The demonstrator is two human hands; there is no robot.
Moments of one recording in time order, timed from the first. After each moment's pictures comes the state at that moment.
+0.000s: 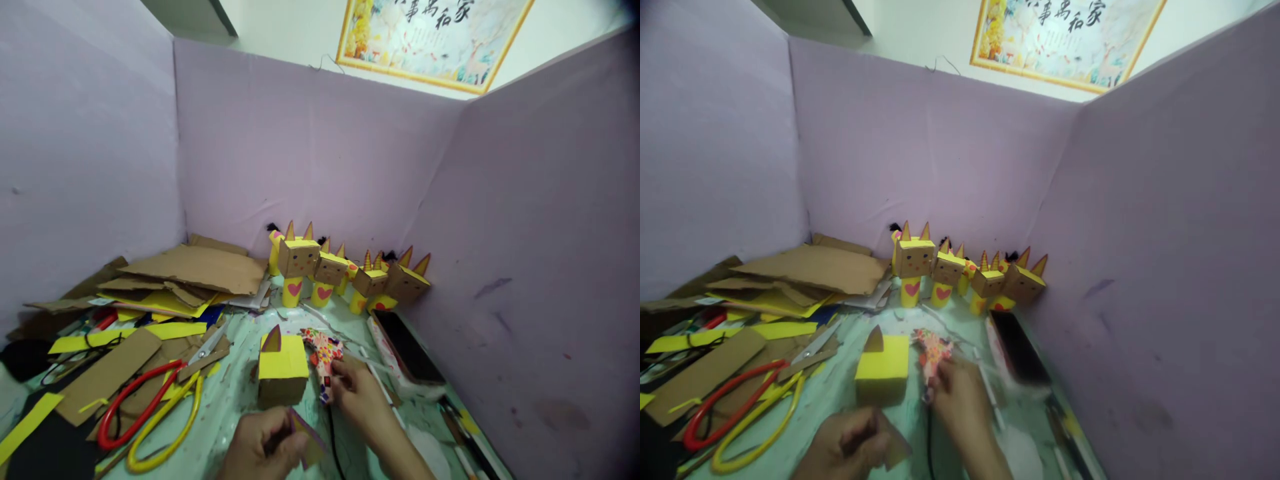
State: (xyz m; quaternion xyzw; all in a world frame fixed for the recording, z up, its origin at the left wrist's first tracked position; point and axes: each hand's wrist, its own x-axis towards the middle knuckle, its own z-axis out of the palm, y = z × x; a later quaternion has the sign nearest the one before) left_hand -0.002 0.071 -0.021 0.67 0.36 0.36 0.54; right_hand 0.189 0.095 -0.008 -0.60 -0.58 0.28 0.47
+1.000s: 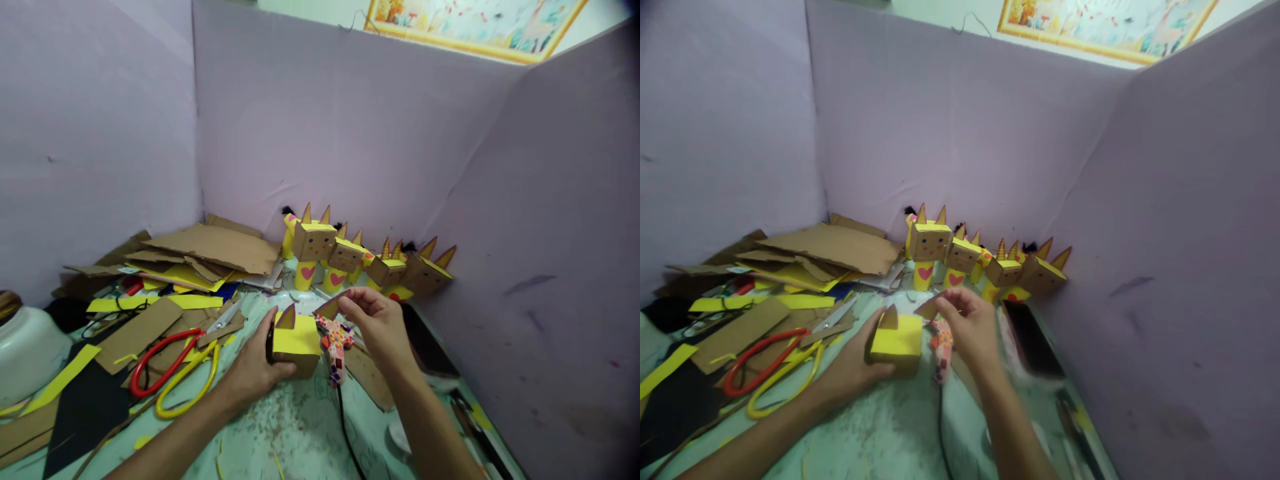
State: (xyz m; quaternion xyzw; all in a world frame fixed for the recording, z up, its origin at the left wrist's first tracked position) left_hand -0.020 0.119 -0.009 0.65 0.40 0.43 0.48; right_hand 0.169 0.122 0.071 -0.51 -0.56 0.31 0.58
